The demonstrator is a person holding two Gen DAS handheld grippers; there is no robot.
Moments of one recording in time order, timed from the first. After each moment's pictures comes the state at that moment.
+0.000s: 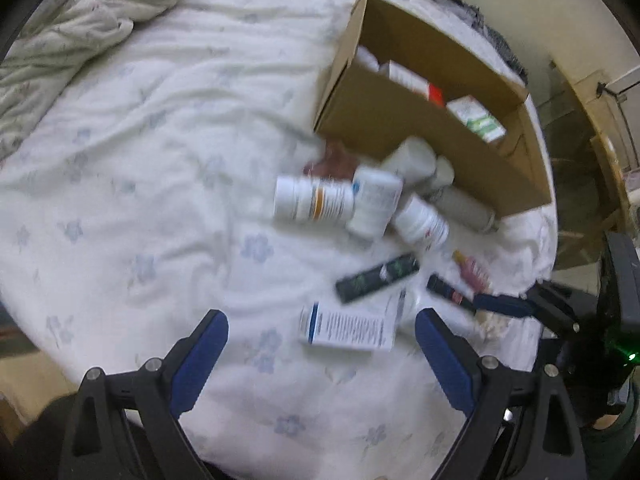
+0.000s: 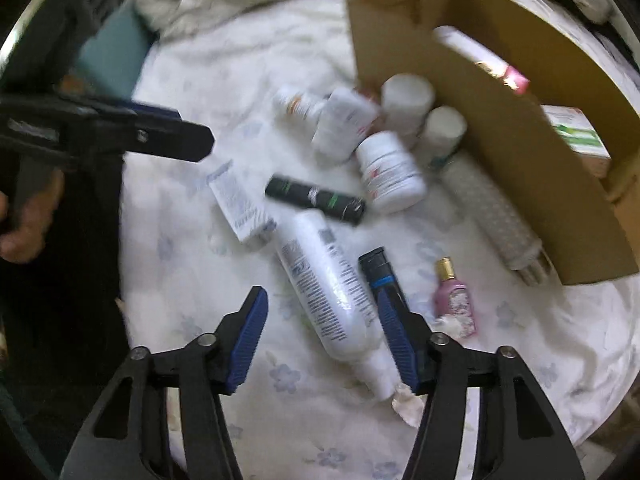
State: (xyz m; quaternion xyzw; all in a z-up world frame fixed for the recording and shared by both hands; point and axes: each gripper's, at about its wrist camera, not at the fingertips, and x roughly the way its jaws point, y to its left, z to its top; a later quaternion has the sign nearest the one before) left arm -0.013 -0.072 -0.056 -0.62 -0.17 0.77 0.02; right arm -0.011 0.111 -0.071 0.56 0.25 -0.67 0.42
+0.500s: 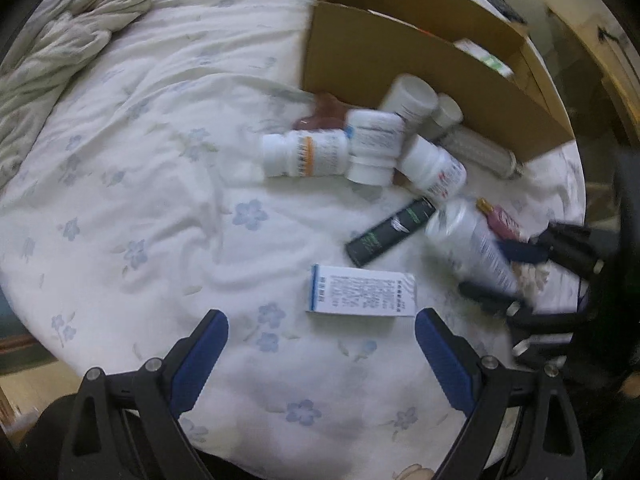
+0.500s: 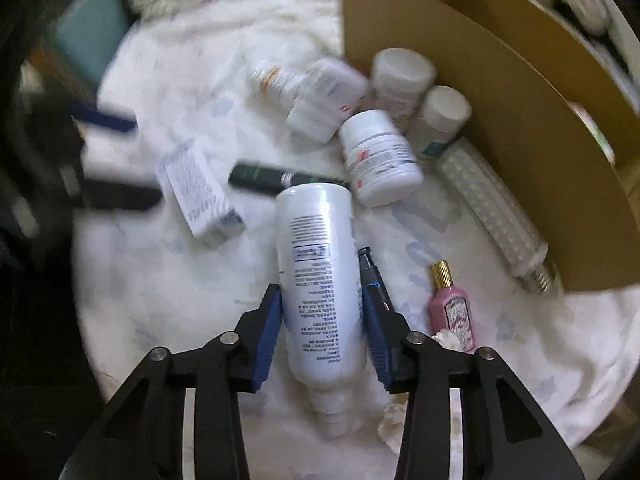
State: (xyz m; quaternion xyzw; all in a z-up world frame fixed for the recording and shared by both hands) left arm -0.008 -0.038 -0.075 -0.65 -0.09 0.76 0.03; right arm -0.029 0.126 -0.086 0.57 0.22 -0.69 0.40
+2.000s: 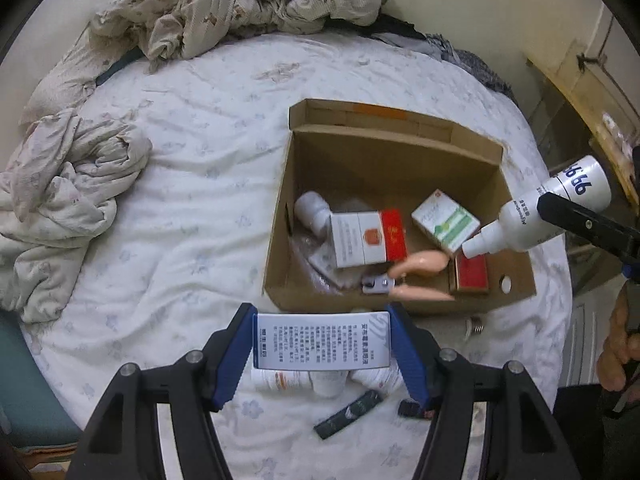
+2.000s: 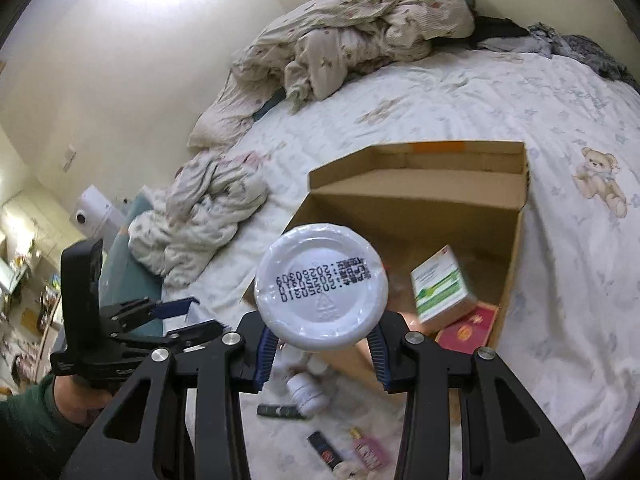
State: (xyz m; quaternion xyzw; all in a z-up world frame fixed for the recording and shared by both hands) left arm -0.118 -0.026 0.038 -0.52 -0.04 0.85 -0.01; right arm -0.183 0.222 0.051 0.44 -0.10 -0.80 0.39
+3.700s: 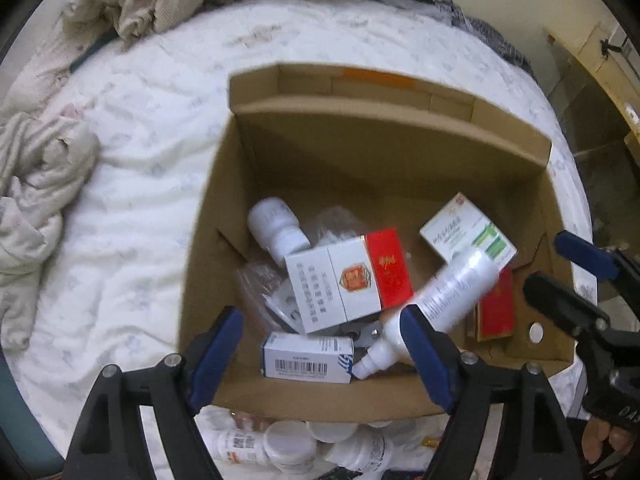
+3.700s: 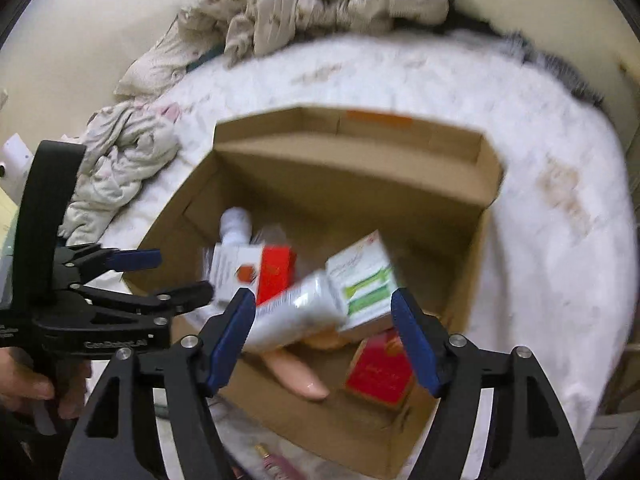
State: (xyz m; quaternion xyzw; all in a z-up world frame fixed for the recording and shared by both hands) left arm -0.198 0.001 -0.020 -0.57 -0.04 0.82 -0.01; right arm -0.203 0.193 0.008 0.47 0.05 -0.84 0.27
